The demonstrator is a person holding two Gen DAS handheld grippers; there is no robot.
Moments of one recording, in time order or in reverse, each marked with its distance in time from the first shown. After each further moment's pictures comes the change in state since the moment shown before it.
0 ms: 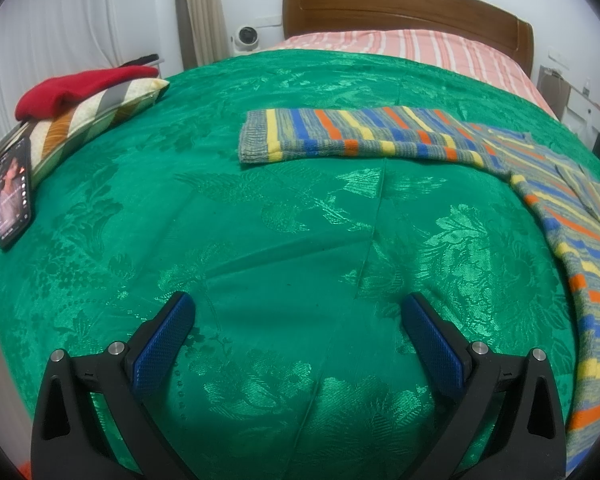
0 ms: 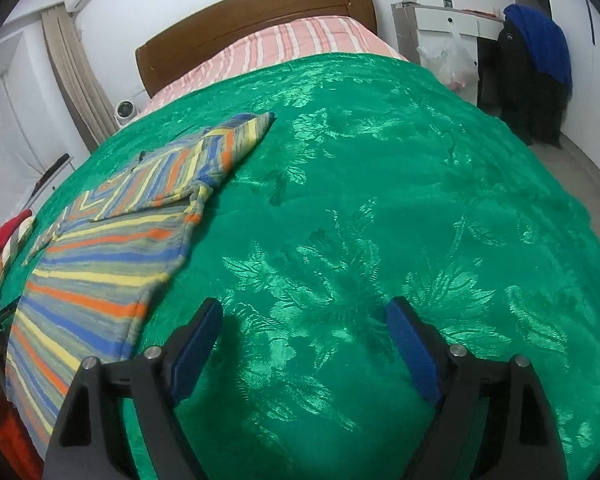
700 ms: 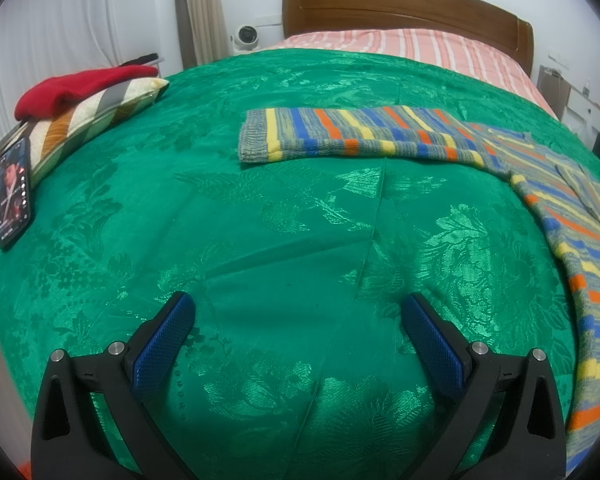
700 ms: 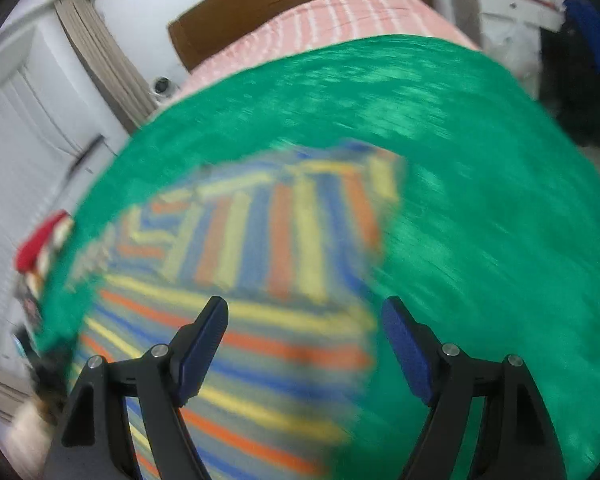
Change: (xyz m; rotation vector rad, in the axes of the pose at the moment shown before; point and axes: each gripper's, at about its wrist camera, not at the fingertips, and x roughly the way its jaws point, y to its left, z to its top) left arm 0.000 0.001 0.001 0.000 0.001 0.000; right arm 0.042 0.085 0.095 -0.033 0.156 0.113
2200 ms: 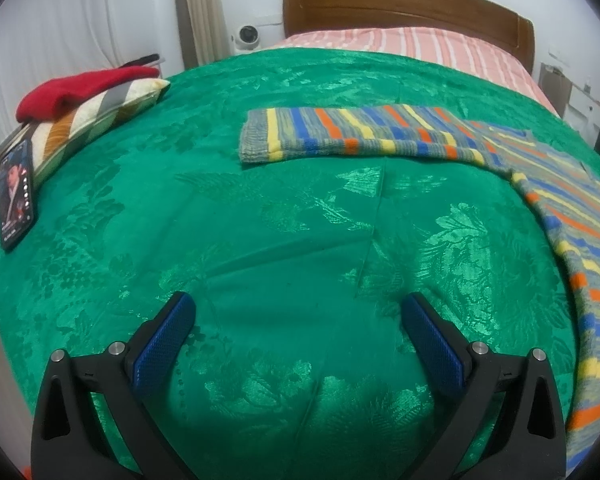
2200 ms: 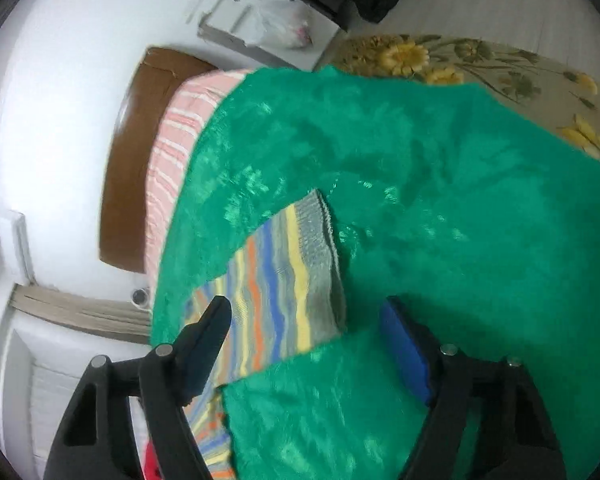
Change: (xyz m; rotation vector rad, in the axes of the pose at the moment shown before) left arm 0.000 -0.002 0.001 0.010 0.002 0.009; right arm -0.076 -0.282 -0.058 0.890 -0.197 0.139
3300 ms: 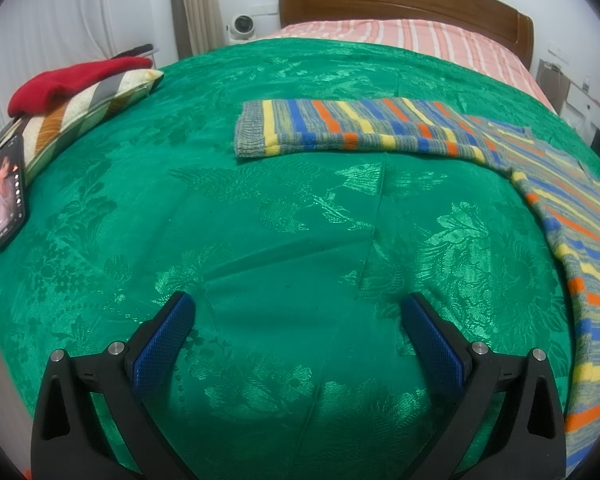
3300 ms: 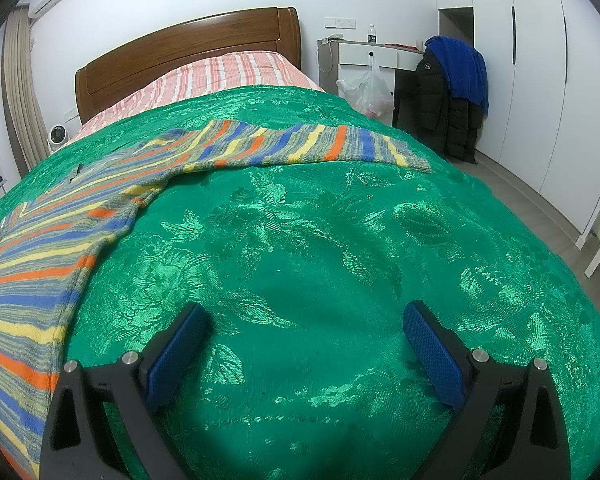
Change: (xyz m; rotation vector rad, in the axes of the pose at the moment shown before) left arm 0.003 0.005 0.006 -0.003 0.049 -0.035; right arm -0.001 0.065 -0.248 -0.820 -0.280 -0.422
